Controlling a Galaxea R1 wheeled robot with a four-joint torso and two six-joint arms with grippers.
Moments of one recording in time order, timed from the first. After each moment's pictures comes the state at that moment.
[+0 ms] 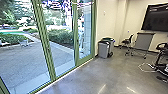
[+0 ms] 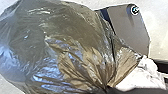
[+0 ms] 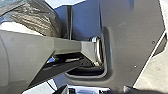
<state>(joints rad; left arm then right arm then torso) 1.40 3.04 -2.76 -0.21 0.23 0.34 -1.63 3.03 -2.62 -0.42 0.05 0.43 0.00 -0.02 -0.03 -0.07</state>
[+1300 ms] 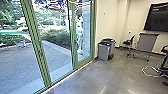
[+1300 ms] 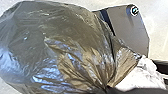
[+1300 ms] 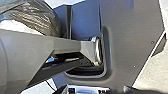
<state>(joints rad) 1.40 3.04 -2.75 -0.21 0.23 0.34 -1.63 3.03 -2.63 -0.43 0.05 0.43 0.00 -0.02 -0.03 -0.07</state>
